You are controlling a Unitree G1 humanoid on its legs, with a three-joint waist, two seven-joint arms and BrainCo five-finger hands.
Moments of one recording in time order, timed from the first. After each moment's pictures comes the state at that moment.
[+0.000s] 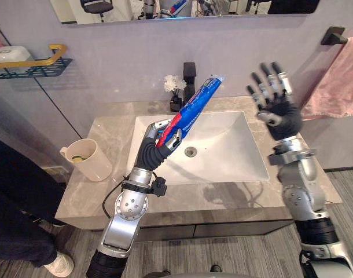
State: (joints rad) left arm -0.04 0.17 -0.24 -0.37 0.19 -0.16 0.12; right arm -0.30 -0.31 0.15 -0.15 0.86 -0.14 0.23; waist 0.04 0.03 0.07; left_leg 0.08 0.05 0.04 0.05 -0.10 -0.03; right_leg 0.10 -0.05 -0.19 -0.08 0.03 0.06
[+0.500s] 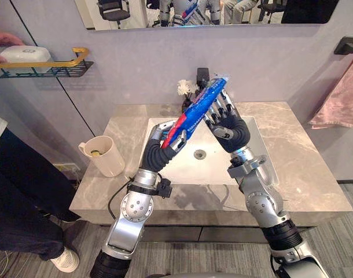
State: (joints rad) left arm -0.04 0.16 -0.33 -0.37 0.19 -0.16 0.14; right arm -0.32 -0.17 0.29 -0.15 0.90 -0.13 0.24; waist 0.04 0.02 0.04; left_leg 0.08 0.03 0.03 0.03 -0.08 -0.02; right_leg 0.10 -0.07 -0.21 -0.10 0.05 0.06
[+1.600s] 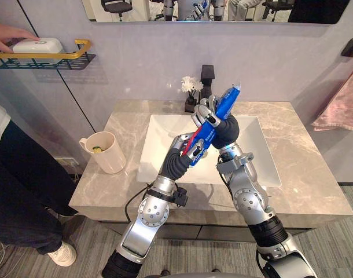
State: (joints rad) left arm -0.04 0.12 -0.40 -0.29 0.21 -0.16 0.16; right arm -0.35 -0.10 0.29 -0.12 0.93 -0.14 0.20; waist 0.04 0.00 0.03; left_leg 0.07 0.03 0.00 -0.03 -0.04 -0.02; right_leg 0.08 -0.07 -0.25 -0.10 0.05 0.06
